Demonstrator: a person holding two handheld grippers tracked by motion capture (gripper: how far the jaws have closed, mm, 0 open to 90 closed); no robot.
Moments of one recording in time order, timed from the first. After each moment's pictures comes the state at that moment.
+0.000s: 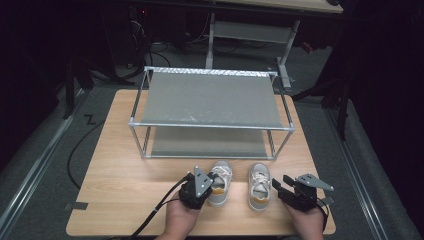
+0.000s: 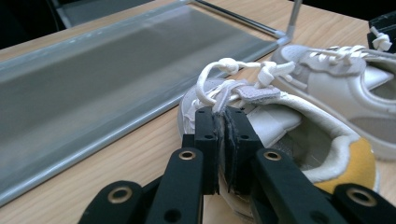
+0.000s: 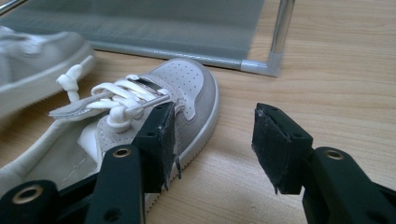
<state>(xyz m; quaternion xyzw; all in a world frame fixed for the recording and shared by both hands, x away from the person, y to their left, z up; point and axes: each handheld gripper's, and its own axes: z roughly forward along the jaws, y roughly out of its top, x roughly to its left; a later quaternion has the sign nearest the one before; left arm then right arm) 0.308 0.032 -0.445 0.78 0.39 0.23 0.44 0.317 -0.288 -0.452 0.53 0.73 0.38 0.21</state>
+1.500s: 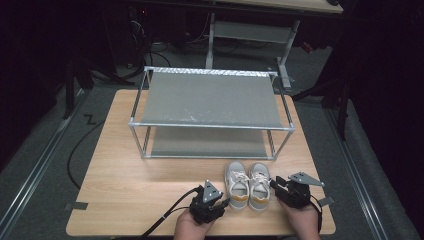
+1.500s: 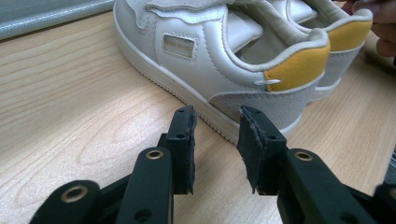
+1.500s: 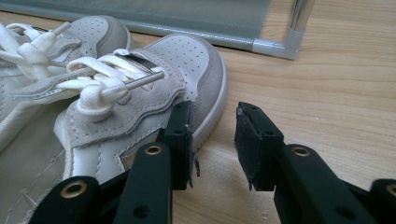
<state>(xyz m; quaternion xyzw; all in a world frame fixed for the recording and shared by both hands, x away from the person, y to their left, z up) 0.287 0.019 -0.481 0.80 0.40 0.06 0.44 0.329 -0.282 -0.470 0.52 0.75 0.36 0.19</state>
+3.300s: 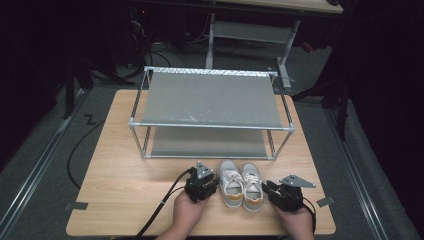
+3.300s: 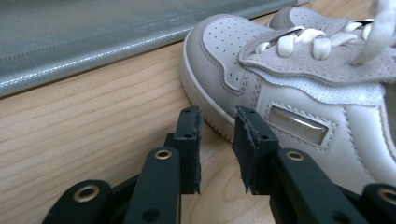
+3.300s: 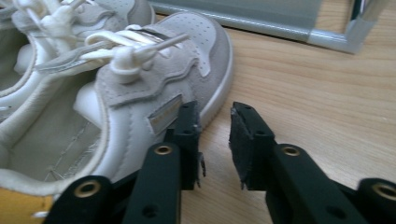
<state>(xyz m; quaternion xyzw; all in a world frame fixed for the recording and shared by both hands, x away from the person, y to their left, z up) 0.344 0.034 -0.491 0.77 0.46 0.10 0.42 0.321 -0.262 -0.471 0.49 0.78 0.36 0.16</state>
